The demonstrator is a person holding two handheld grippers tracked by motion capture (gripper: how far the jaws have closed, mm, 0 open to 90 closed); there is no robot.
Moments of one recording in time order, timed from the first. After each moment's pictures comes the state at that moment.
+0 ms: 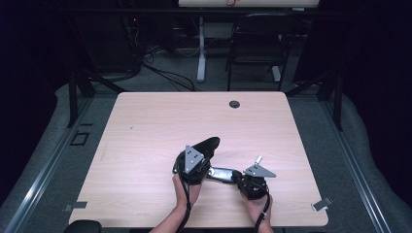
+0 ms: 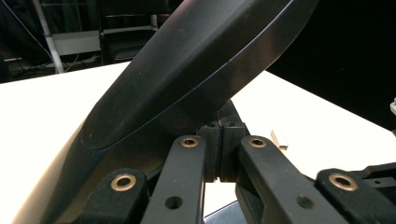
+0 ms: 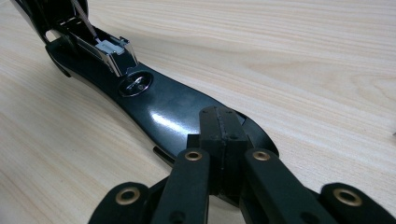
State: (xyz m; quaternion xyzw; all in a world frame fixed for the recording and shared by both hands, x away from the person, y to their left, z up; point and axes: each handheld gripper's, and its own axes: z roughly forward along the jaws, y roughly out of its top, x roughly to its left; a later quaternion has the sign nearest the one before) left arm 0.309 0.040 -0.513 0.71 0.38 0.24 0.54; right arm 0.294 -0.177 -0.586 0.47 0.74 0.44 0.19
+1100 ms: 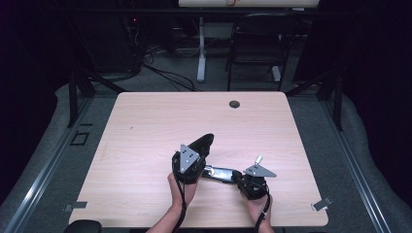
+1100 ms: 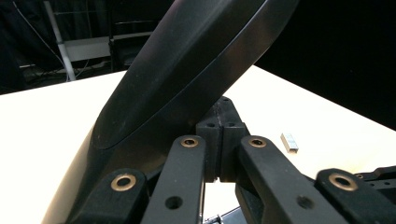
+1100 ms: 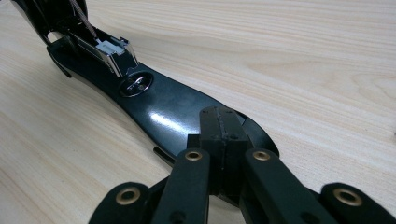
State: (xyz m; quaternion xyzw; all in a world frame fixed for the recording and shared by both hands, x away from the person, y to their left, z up) left arm 0.307 0.052 -0.506 0.70 0.38 0.26 0.54; right arm 0.294 -0.177 -0.586 0.47 0.74 0.44 0.19
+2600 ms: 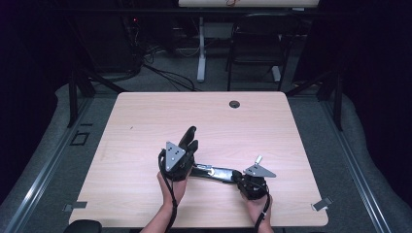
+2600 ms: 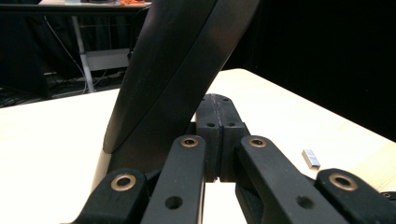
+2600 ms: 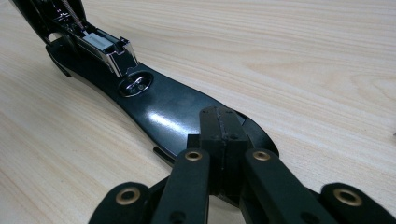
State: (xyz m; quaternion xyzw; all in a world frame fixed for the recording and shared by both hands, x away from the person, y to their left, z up) left arm 0.309 0.082 -0.497 0.68 0.39 0.28 0.55; right arm 0.294 -0.177 -0.586 0.47 0.74 0.44 0.19
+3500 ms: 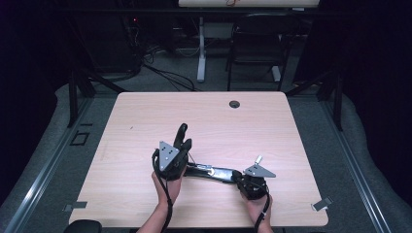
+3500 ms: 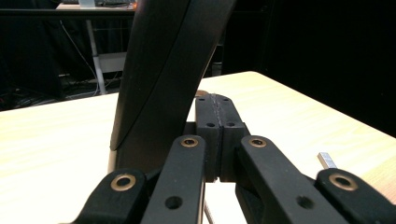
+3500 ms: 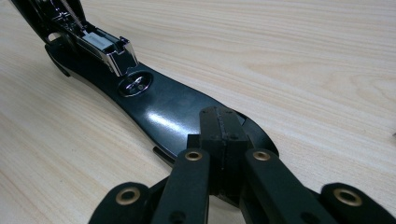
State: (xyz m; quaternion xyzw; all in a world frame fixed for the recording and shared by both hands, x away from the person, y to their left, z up) left arm 0.310 0.095 -0.496 0.67 0.40 0.30 0.55; right arm 0.294 -0.176 -0.586 0.47 0.74 0.44 0.19
